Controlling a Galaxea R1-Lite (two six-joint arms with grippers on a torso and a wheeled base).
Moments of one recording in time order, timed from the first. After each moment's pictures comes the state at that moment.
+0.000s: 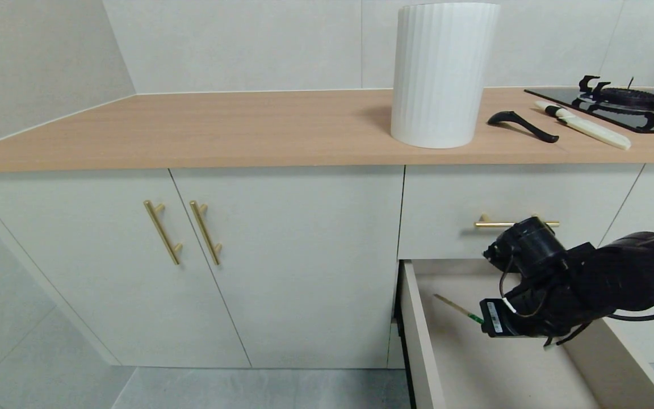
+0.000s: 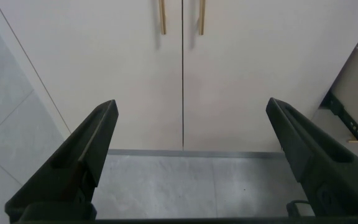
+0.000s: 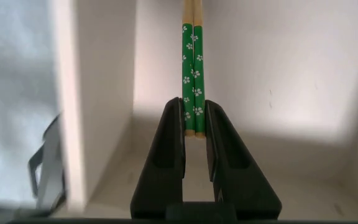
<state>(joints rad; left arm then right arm) 0.00 0.00 0.00 0.00 0.02 0.00 0.41 1.87 -0.96 0.16 -0.04 0.34</state>
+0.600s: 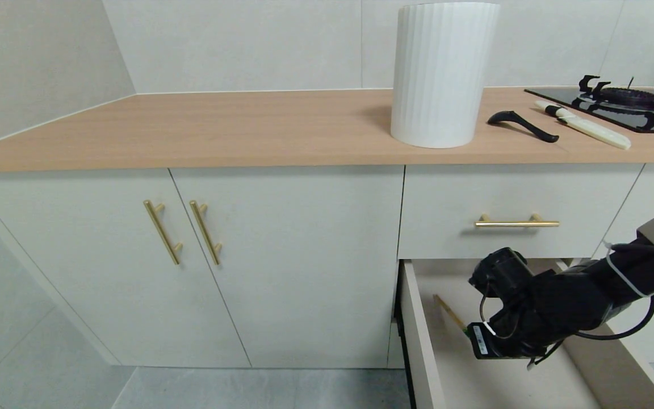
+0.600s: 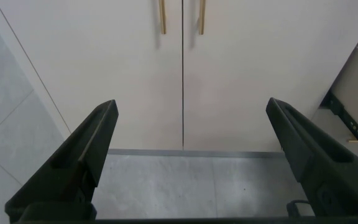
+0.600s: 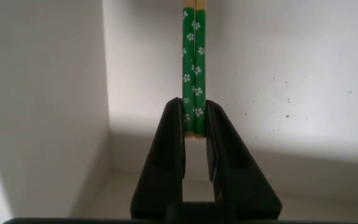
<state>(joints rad) 0.00 0.00 0.00 0.00 0.02 0.00 0.41 2.04 -0.92 0.05 -0.05 0.35</state>
